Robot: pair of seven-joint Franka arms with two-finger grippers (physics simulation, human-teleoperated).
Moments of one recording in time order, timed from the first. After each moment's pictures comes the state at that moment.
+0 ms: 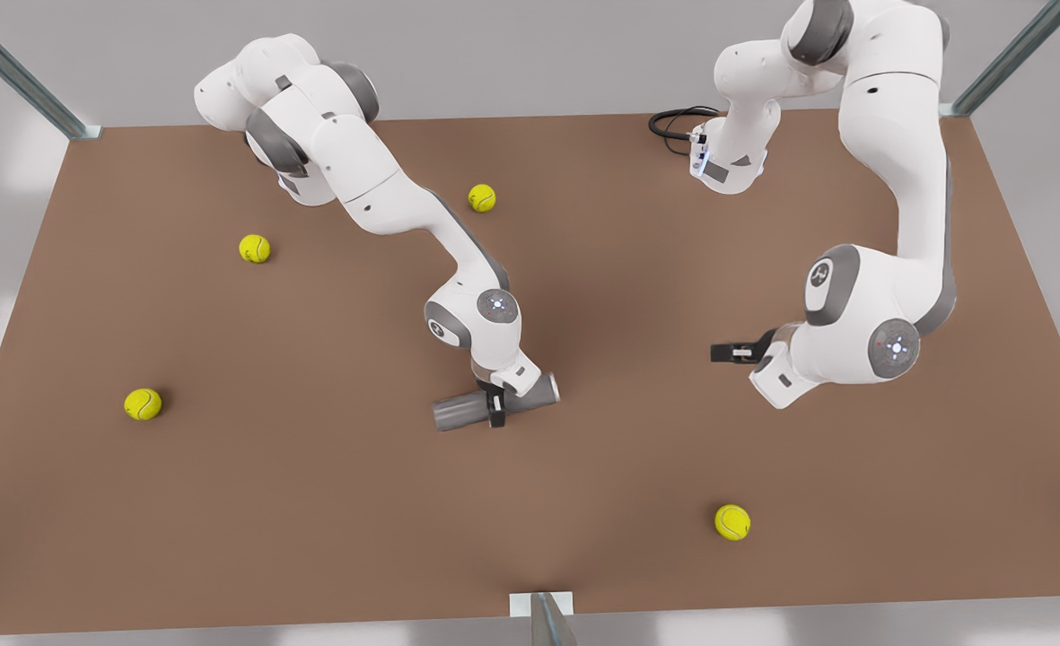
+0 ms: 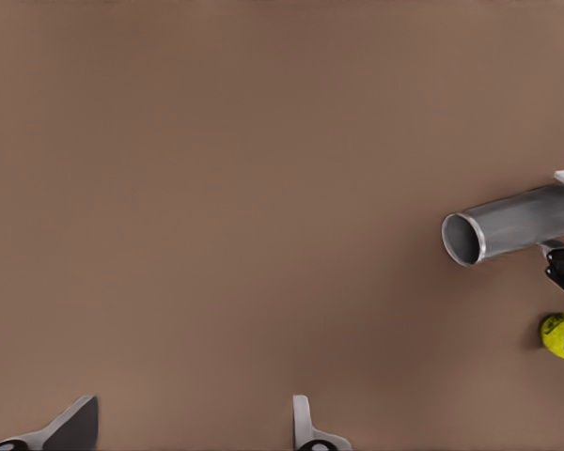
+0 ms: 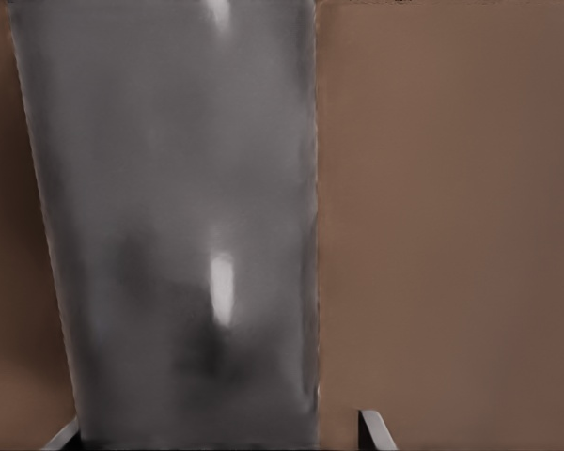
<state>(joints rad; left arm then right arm) 0.04 0.43 -0.27 -1.49 -0.16 1.65 -0.18 0.69 0.85 -0.01 -1.48 -0.39 2.47 -0.73</state>
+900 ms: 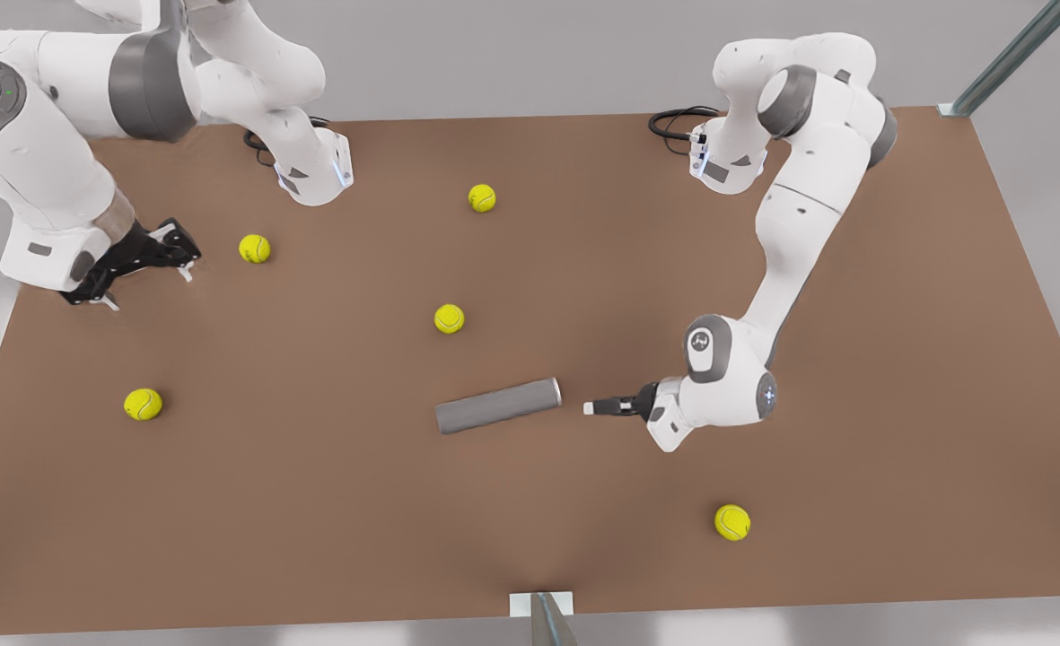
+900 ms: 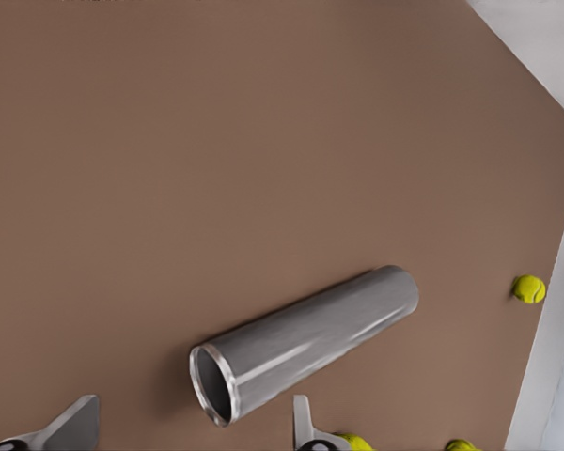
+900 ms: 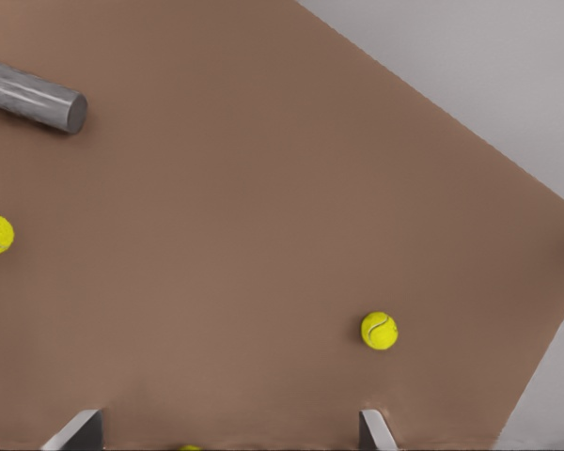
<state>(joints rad) -0.05 0.81 -0.43 -1.49 -0.62 2.29 -0.05 0.16 0.00 -0.06 -1.43 -0.15 1.41 -0.41</state>
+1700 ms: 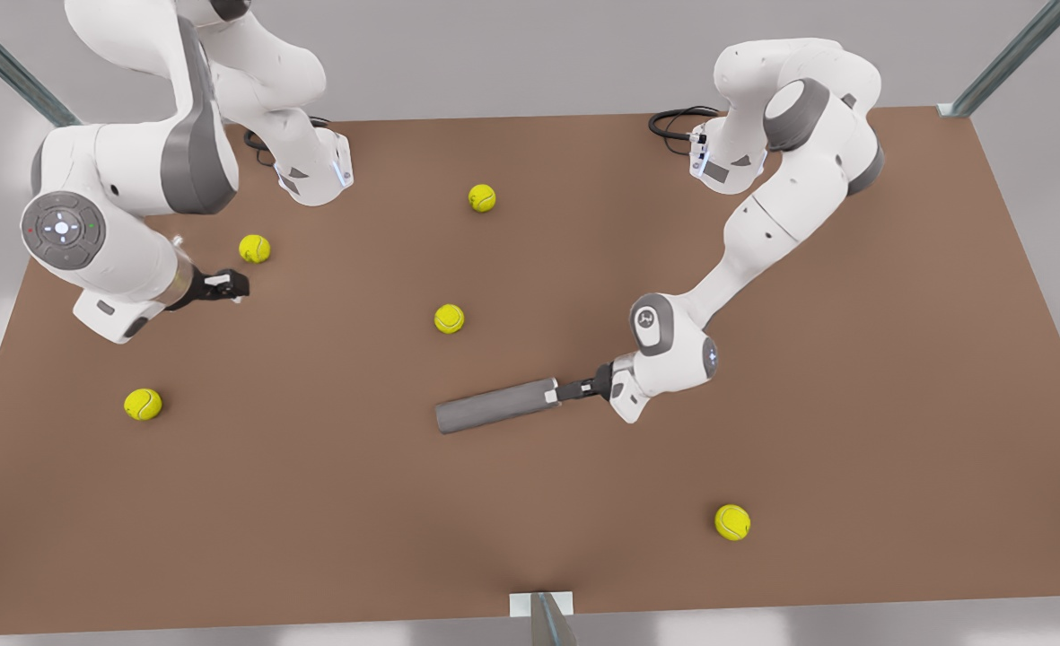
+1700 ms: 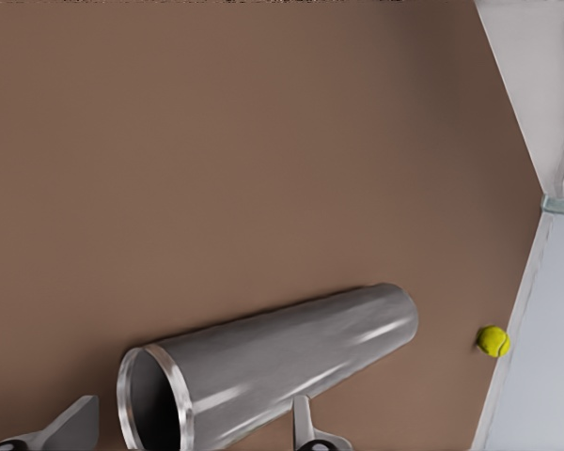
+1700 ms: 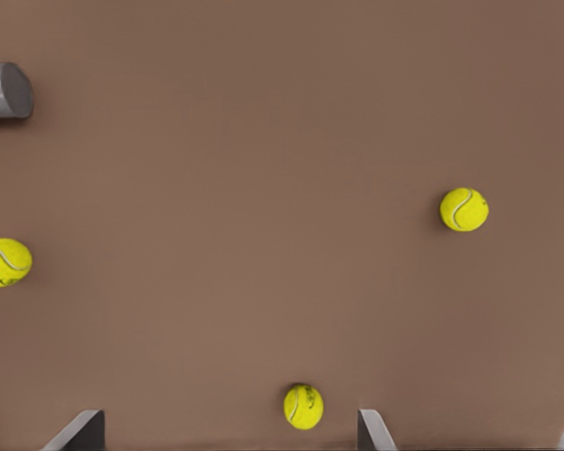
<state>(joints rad) 0.04 0.93 -0.70 -1.69 -0.67 2.75 -0.04 0.16 0.15 -0.02 -1.45 -0.12 1.34 -0.03</state>
